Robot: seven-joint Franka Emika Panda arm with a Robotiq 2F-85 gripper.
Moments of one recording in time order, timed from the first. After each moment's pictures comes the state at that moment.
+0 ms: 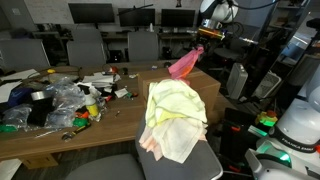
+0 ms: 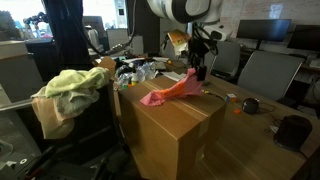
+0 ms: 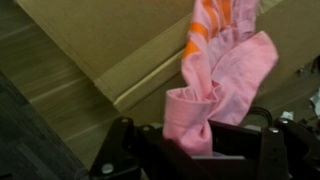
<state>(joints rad) -0.33 0.11 -0.38 -2.07 0.23 2.36 0.40</state>
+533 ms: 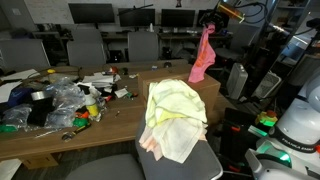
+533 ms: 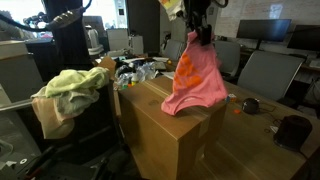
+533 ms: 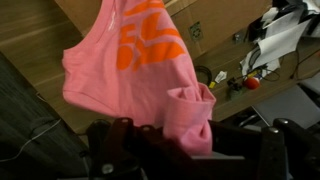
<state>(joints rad) -0.34 -0.29 -0.37 -2.25 0.16 2.47 0.30</state>
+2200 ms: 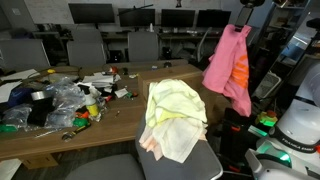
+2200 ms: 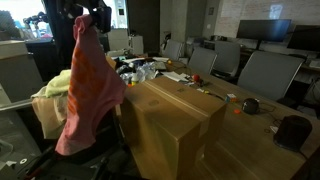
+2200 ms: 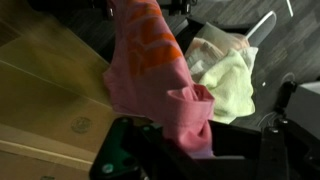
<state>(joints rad) -0.12 -0.86 -0.27 -2.45 0.13 1.63 -0.28</state>
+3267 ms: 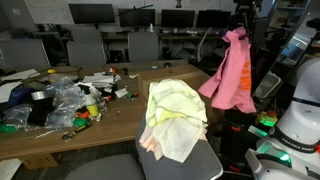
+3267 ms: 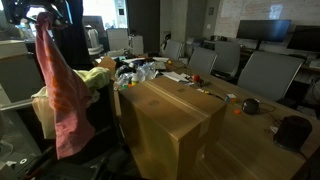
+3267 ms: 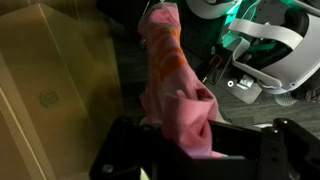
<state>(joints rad) 0.18 -0.76 0.01 -2.36 -0.07 1.45 -0.41</state>
